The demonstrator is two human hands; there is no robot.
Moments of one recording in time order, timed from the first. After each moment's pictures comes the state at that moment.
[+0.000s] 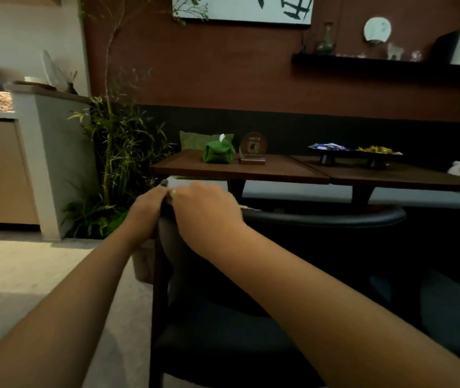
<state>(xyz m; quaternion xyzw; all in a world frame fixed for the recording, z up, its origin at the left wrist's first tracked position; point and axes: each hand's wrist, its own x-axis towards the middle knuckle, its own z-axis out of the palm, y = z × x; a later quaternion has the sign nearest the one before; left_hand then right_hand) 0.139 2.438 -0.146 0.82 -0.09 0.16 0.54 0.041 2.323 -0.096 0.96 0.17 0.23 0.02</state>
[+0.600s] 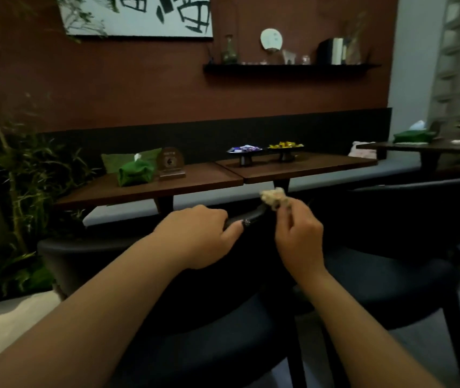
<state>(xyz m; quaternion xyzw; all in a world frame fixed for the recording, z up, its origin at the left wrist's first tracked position) 0.008 2.240 -0.075 0.93 -0.37 0.04 0.03 -0.021 2.066 -0.170 0.74 -0.05 0.60 -0.29</state>
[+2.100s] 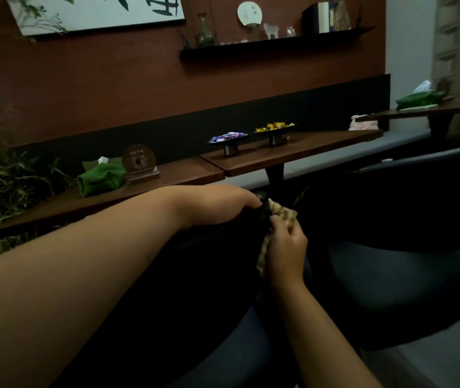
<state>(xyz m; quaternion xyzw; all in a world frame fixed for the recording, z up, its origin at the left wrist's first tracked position) 0.070 2.104 -0.064 0.91 -0.39 -0.12 0.11 0.069 2.006 -0.223 0.44 -0.14 0.45 -0.76</state>
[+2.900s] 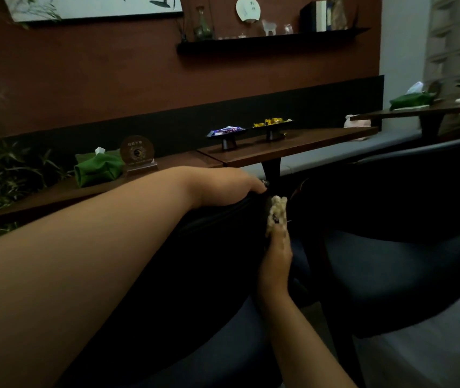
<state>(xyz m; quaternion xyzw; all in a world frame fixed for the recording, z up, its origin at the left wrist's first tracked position) 0.066 2.106 -0.062 0.90 -0.42 -0.11 0.09 0.061 2.043 -0.247 0.42 -0.10 0.50 -0.75</state>
